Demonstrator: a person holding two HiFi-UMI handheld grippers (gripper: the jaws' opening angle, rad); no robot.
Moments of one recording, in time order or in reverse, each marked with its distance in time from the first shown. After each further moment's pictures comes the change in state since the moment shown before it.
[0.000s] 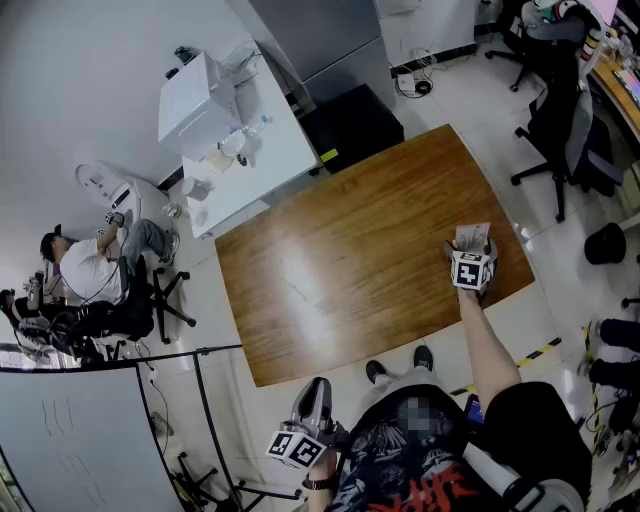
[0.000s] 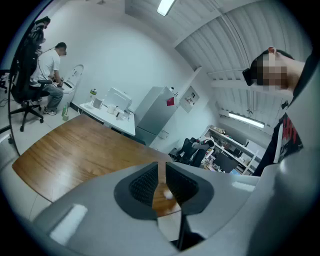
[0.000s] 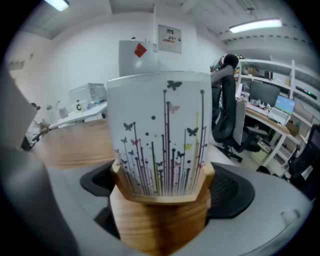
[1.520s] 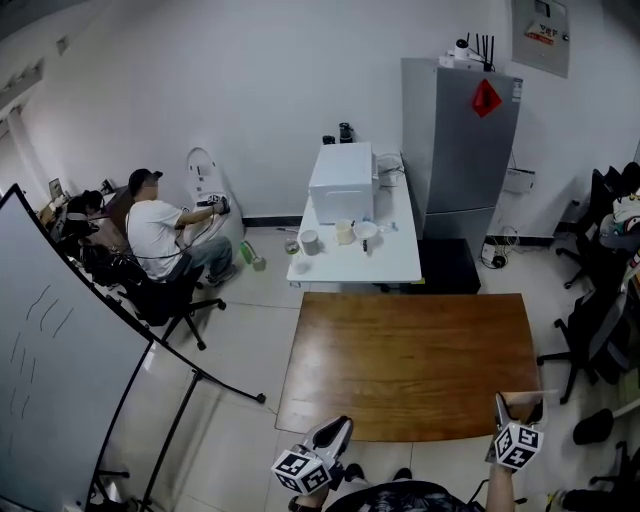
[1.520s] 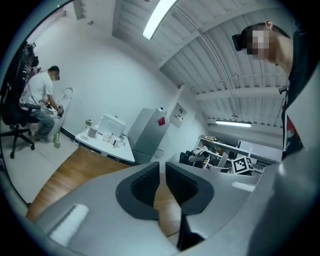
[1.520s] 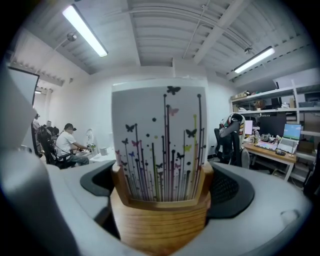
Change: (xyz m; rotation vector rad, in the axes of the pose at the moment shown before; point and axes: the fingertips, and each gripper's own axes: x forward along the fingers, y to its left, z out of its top) left arm -0.082 0.069 0.106 0.139 -0.163 -0.121; right arm -0.350 0.121 0.103 -0.066 -0.388 0.103
